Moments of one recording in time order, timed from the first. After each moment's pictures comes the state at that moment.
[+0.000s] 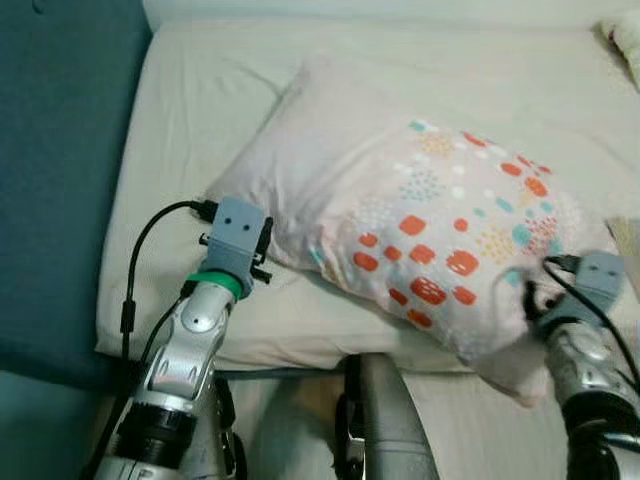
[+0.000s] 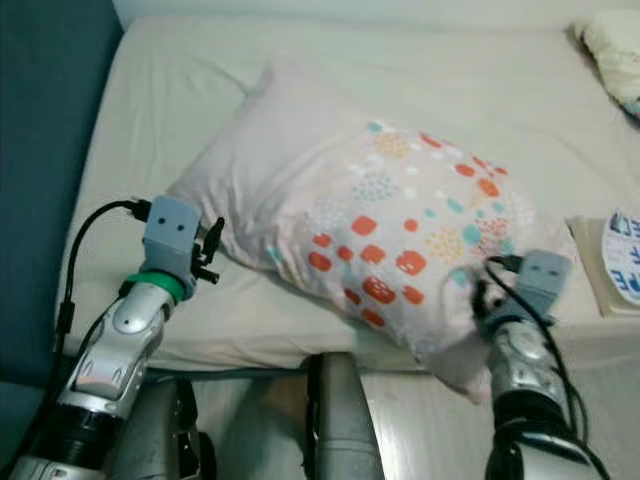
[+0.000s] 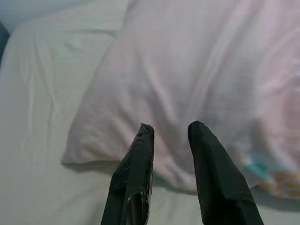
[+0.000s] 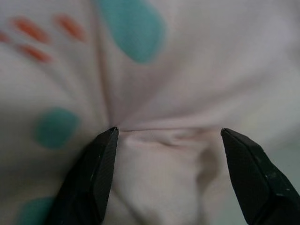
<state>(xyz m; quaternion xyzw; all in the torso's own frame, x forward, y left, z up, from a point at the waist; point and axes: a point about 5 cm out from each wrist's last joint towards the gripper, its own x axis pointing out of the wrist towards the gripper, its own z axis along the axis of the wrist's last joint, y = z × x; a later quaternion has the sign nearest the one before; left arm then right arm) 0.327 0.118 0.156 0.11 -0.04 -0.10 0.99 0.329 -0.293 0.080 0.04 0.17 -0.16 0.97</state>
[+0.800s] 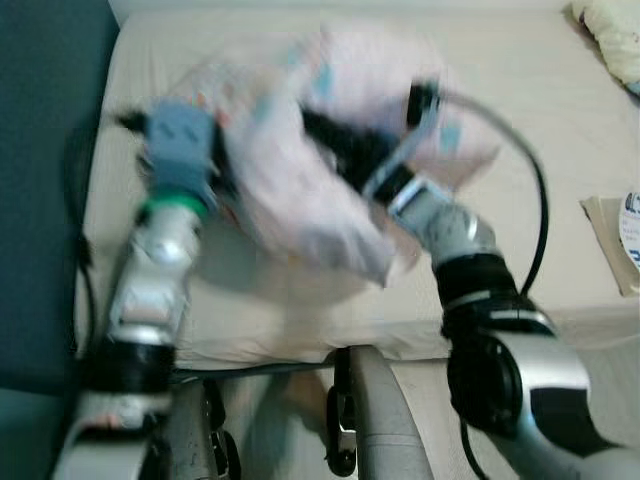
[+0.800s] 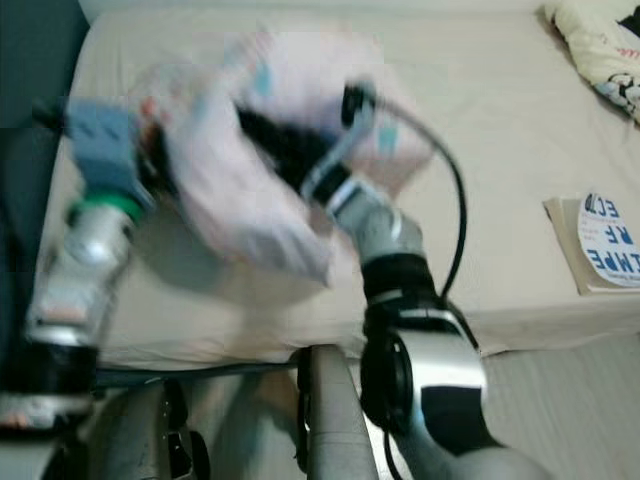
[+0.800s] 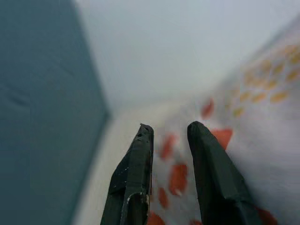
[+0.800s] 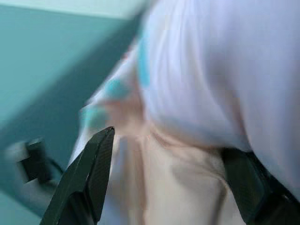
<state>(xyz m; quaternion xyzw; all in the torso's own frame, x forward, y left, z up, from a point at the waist) 0.351 0.167 0.283 0.09 -0.24 0.07 0.96 0.390 -0.056 0.287 0.34 -0.08 0.51 0.79</state>
